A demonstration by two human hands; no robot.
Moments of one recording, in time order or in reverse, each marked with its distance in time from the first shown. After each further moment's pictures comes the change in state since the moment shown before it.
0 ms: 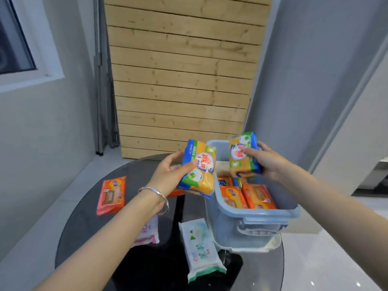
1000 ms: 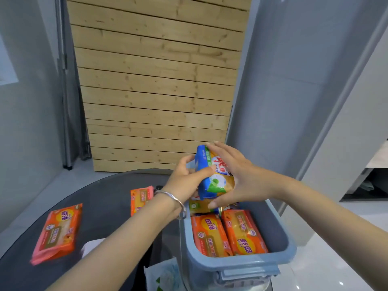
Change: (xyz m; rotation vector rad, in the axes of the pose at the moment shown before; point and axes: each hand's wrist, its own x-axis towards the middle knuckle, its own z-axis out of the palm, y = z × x) left_hand 0.074 0.002 0.095 -0.056 -0.149 0.012; right_hand 0.014 -0.022 -0.026 -1.229 -0.449 -0.604
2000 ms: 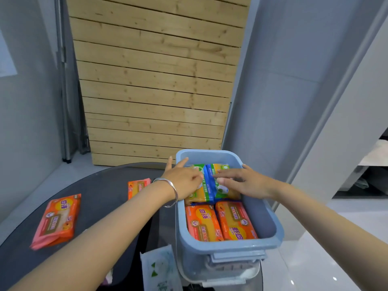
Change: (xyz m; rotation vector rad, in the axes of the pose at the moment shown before) left_hand 0.032 -0.024 -0.013 1.514 -0.264 0.179; right_hand -0.012 0.044 0.020 0.065 -0.141 0.258
